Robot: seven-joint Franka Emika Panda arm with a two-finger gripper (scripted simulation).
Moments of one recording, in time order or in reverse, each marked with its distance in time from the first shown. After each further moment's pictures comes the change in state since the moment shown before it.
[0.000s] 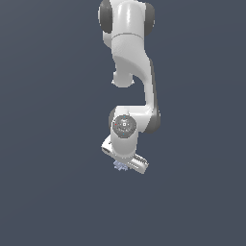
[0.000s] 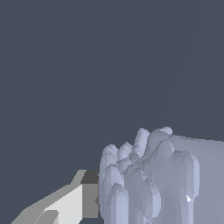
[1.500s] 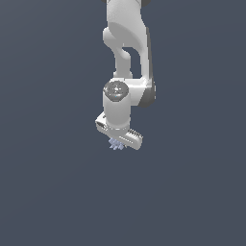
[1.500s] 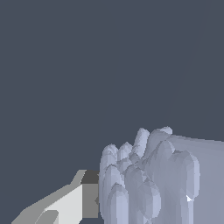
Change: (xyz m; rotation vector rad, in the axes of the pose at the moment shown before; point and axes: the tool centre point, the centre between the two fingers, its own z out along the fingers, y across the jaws) arm -0.053 0.055 -0.065 0.001 -0.001 0.000
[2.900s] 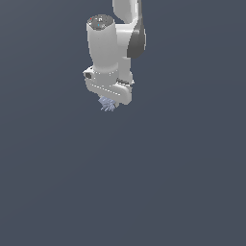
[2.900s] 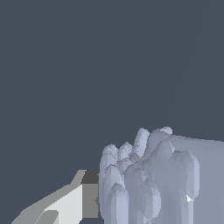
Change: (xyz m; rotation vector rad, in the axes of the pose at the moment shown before) arm -0.092 0.099 -0.124 0.000 0.001 0.000
